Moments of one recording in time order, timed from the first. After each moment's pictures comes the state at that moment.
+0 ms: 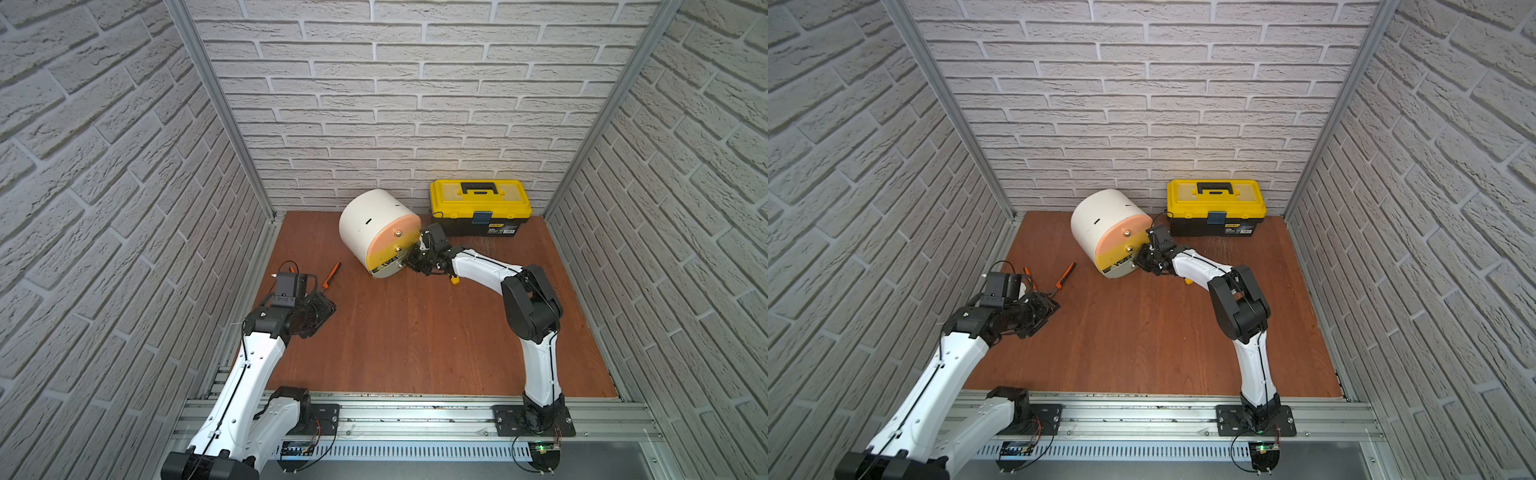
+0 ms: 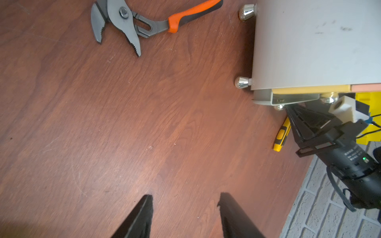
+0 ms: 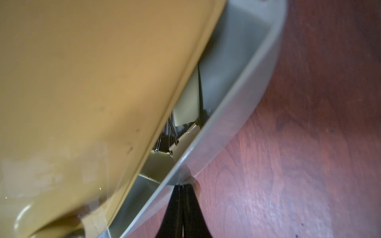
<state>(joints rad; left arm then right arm) -0.12 0.91 0.82 -0.90 0.23 -0.87 0.46 2.12 1.56 -0.24 -0.25 1.01</state>
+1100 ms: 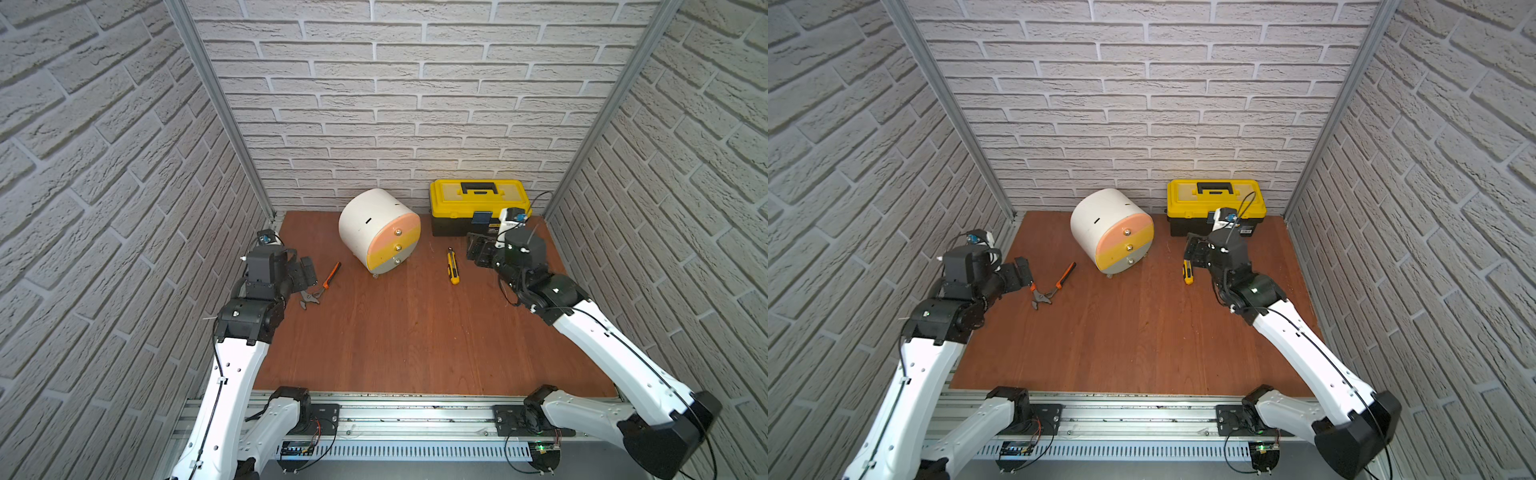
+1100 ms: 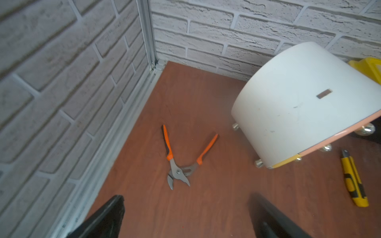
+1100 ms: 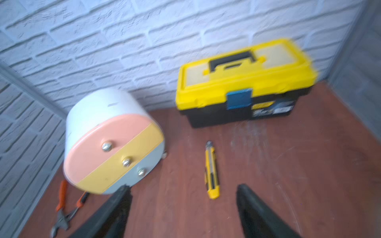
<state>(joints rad) -0.11 0.92 1.19 -0.85 -0.28 -0.20 0.45 1.10 1.16 -0.44 0.46 0.36</state>
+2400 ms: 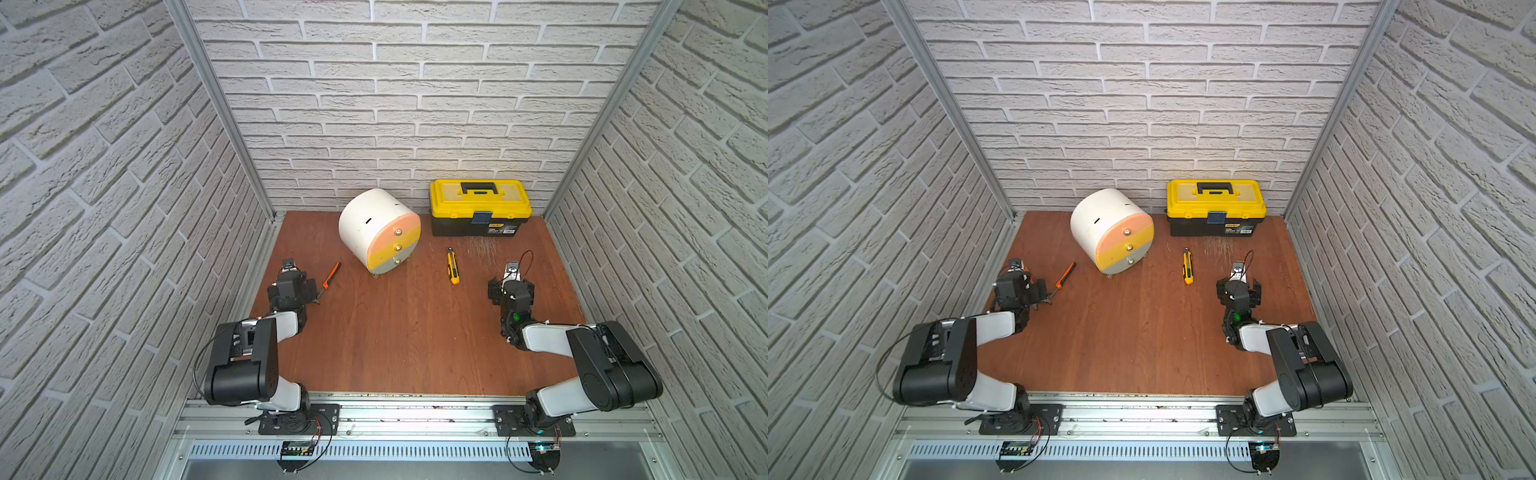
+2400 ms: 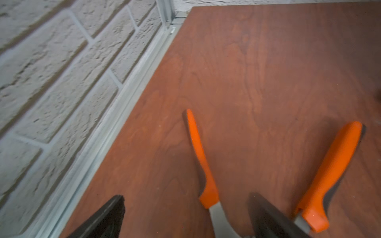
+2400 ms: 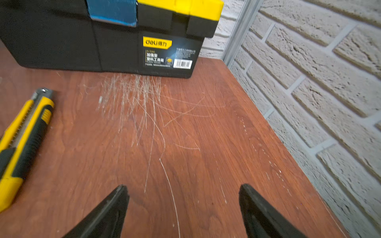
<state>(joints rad) 0.06 1.51 0.48 0.46 -0.27 0.03 0.13 1.47 0.35 0.73 0.50 -0.04</state>
